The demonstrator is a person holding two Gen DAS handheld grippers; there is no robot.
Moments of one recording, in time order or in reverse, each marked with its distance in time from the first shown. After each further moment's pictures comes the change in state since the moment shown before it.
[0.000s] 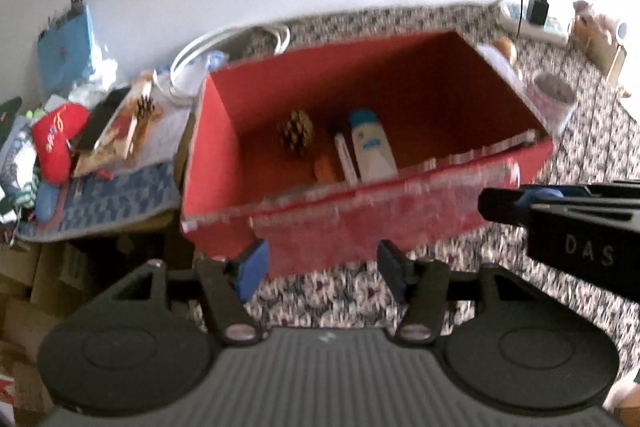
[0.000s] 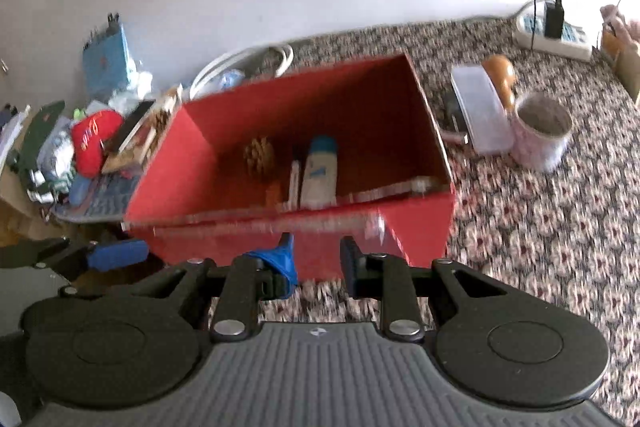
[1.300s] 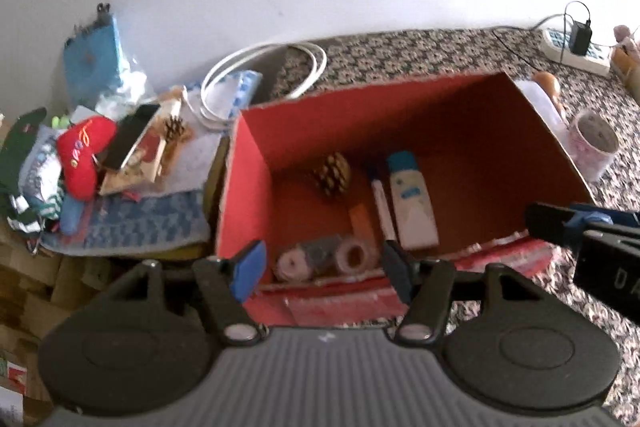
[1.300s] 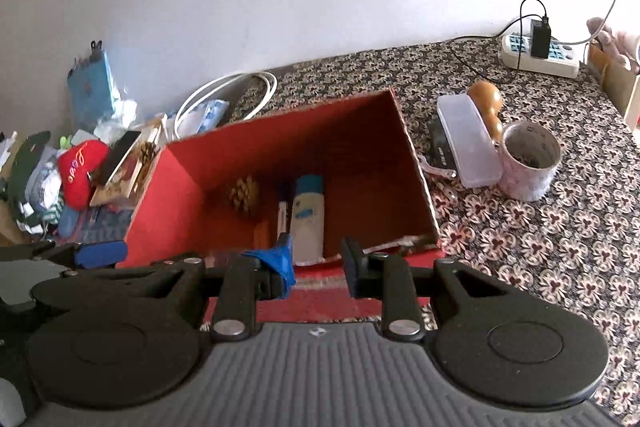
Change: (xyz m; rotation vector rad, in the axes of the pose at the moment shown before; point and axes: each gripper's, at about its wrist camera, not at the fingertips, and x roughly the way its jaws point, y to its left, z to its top) left arm 0.011 0.012 0.050 -0.054 -0.043 0.100; right arm 0.003 -0.001 0.032 0.034 -0.074 -0.033
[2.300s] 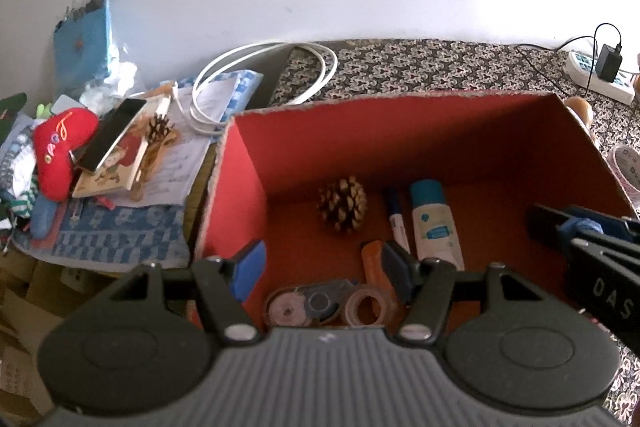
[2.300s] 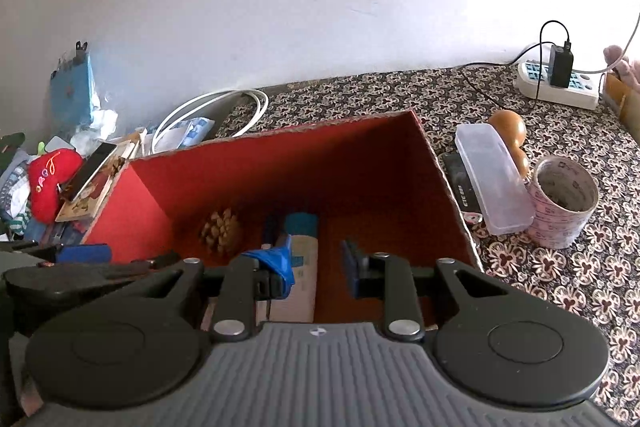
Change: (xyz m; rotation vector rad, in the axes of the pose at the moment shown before) left arm 0.069 0.015 0.015 -0.065 -0.023 -0.032; right arm 0.065 0.003 0.006 -0.057 -0.100 -0.044
